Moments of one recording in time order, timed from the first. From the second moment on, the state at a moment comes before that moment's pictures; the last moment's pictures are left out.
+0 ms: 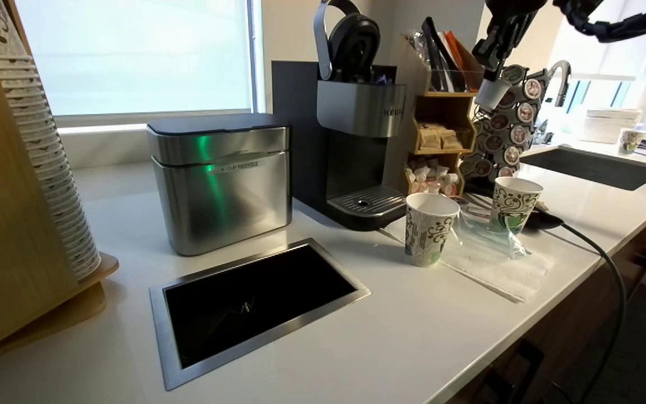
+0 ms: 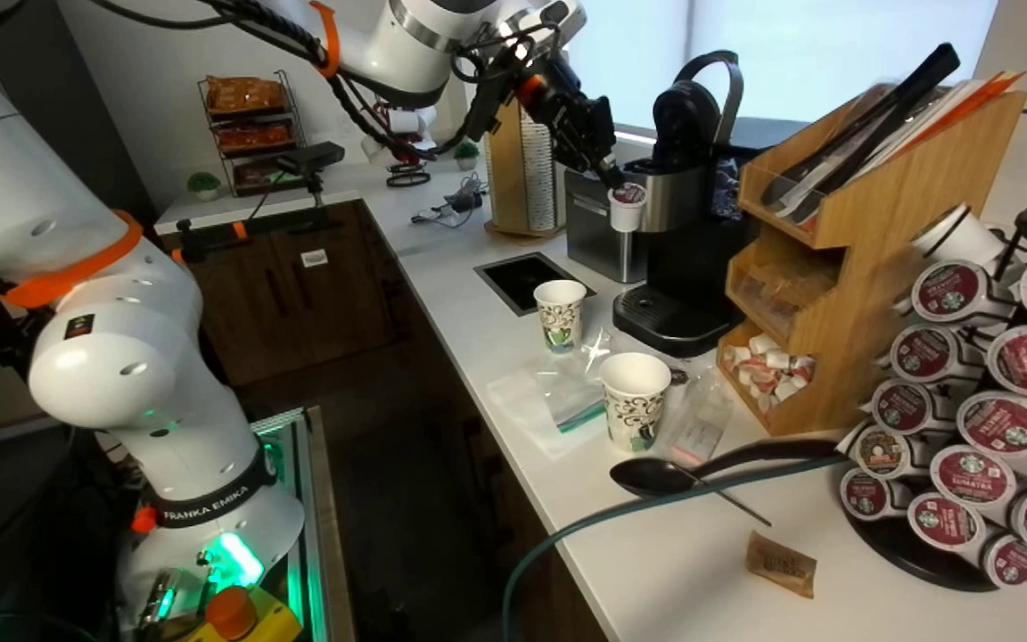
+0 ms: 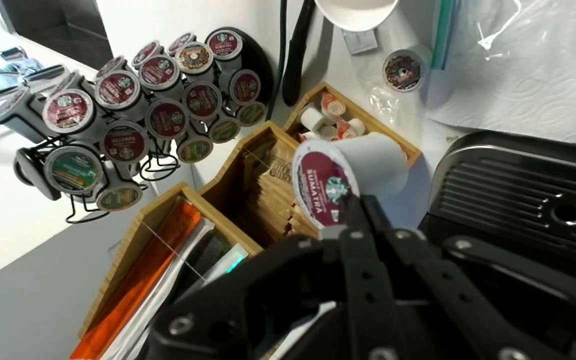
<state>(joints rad) 0.03 -0.28 0.11 -2.20 -0.76 2.13 0.39</state>
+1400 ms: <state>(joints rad) -0.04 -0.13 0.01 -1.91 -0.89 2.23 0.06</state>
